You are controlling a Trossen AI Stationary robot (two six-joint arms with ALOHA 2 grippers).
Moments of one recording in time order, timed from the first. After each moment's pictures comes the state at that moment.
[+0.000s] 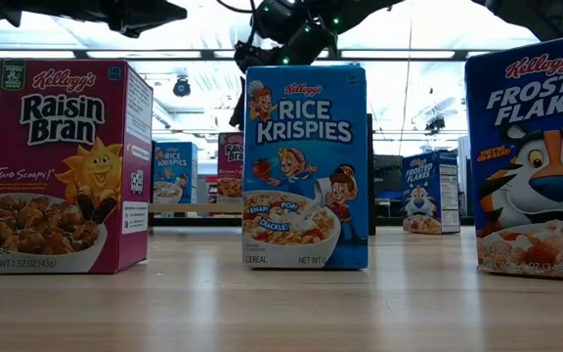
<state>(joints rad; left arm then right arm) 0.01 0.69 0.54 0.12 -0.17 0.38 -0.32 2.08 1.94 -0.62 -0.08 -0.26</state>
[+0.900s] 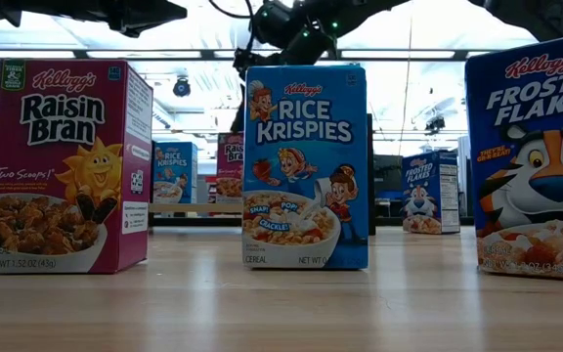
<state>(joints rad) 0.01 0.69 0.54 0.13 -0.17 0.38 -0.32 2.09 1.94 -0.62 -0.04 -0.26</state>
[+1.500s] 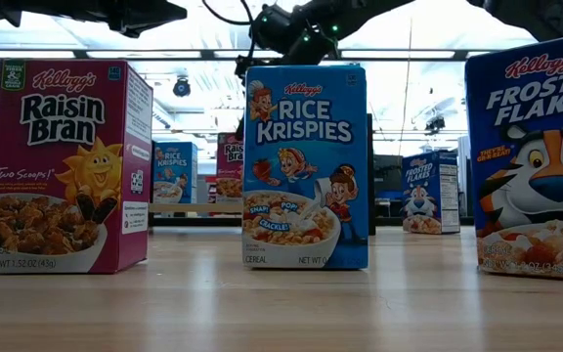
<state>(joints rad) 0.01 0.69 0.54 0.12 -0.17 0.38 -0.32 2.09 1.91 -0.63 -0.03 -0.26</state>
